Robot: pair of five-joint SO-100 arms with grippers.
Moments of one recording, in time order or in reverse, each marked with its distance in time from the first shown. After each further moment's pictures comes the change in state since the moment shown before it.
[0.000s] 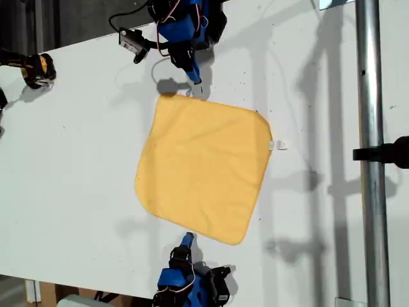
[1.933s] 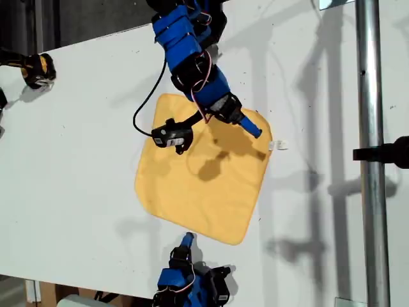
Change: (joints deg) arm 0 0.0 0.0 0.0 0.0 0.0; arm 1 -24.1 -99.9 -90.8 0.9 -21.5
